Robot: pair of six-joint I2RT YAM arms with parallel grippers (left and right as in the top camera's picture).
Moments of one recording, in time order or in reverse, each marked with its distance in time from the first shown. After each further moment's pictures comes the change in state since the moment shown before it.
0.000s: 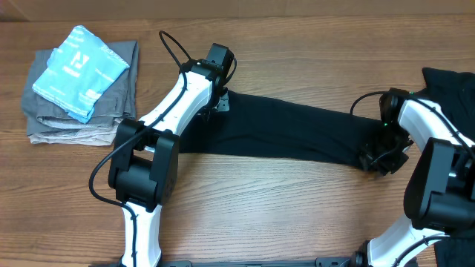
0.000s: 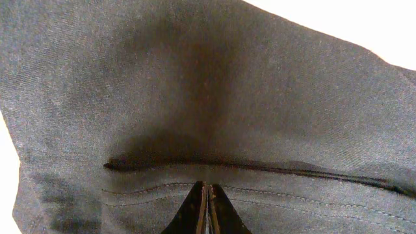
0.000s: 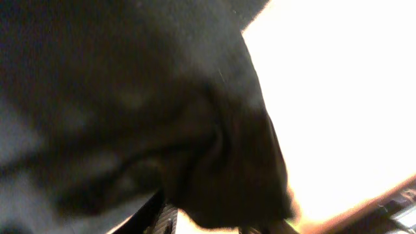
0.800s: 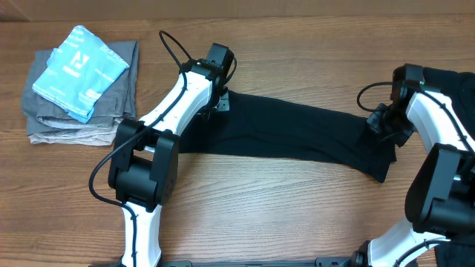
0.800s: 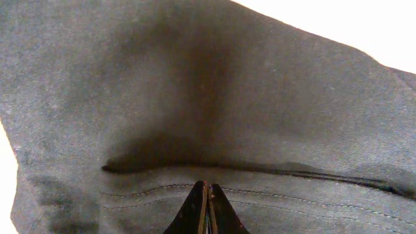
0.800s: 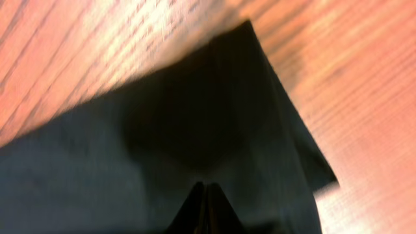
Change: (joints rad) left arm 0.000 0.000 0.000 0.006 0.004 0.003; right arm -0.016 -0.025 0.045 0.325 0.009 -0.159
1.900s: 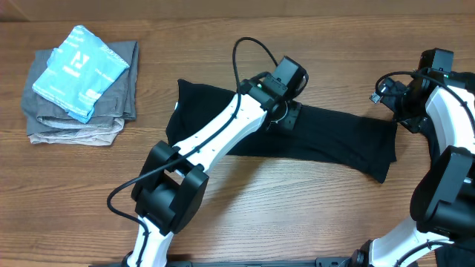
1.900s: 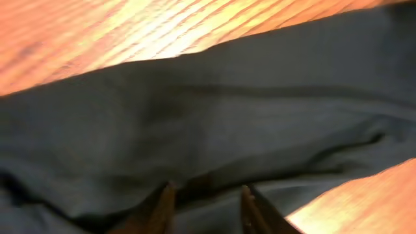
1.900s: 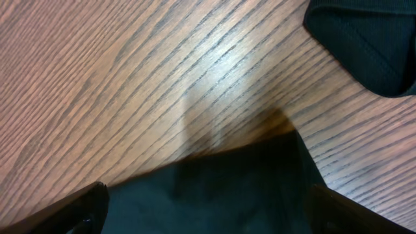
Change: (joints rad) left arm -0.320 -0.056 0.066 0.147 0.231 0.206; right arm -0.081 0.001 0.127 0.092 -0.179 -0.114
